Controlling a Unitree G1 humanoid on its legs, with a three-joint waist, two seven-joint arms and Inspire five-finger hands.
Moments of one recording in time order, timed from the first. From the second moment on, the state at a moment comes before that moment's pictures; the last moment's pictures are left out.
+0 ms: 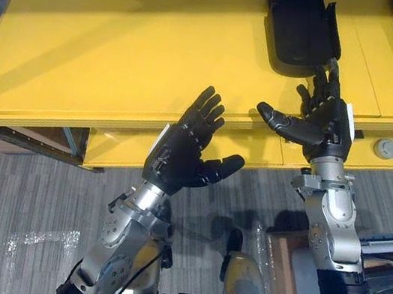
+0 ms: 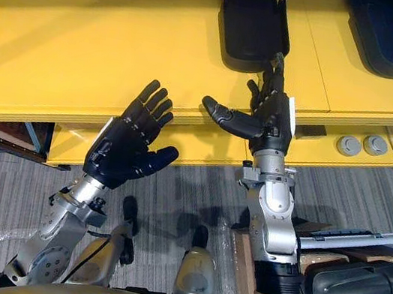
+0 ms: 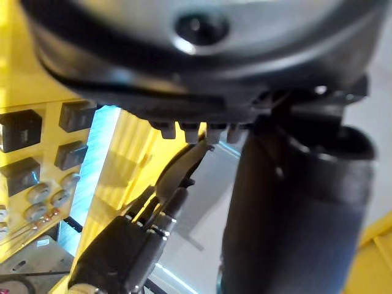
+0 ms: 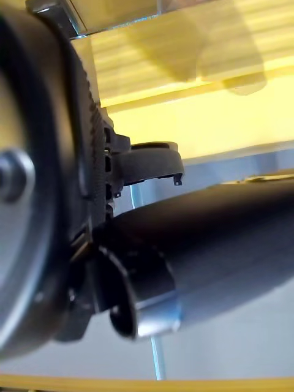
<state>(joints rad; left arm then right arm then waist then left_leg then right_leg) 0.15 0.21 -0.42 -0.30 -0.64 -0.31 -0.12 -0.22 -0.35 0.01 -0.09 0.40 -0.12 -0.06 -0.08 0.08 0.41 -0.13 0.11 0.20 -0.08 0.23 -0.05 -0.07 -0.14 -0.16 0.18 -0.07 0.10</state>
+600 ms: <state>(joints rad) 0.20 0.18 -0.44 -0.30 -0.63 -0.31 -0.14 0.09 -0.26 -0.02 -0.30 0.40 -0.15 -0.02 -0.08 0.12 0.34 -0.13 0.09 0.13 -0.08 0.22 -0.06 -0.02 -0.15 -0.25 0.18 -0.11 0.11</state>
